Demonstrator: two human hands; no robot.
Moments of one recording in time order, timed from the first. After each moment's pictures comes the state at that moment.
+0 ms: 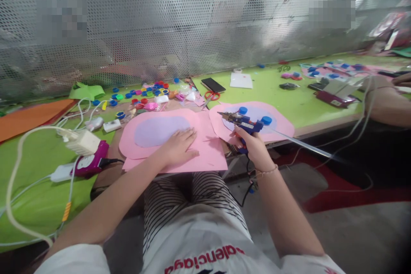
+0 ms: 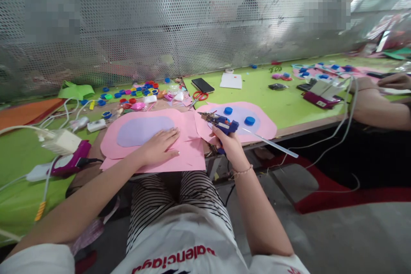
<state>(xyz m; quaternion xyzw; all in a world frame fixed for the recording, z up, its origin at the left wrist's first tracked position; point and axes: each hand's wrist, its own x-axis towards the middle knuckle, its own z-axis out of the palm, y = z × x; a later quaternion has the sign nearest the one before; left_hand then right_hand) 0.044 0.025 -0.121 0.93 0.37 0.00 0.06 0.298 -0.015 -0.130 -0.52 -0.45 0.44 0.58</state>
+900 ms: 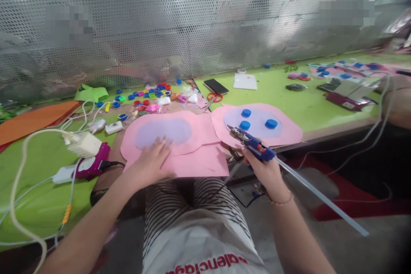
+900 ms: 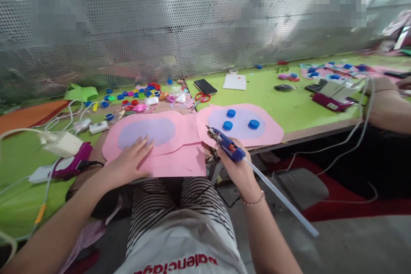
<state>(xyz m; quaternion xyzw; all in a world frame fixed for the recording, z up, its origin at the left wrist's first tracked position) -0.021 -0.018 -0.110 0.86 0.51 -0.04 0.04 0.306 -0.059 -0.139 -0.58 -0.57 0.24 0.53</state>
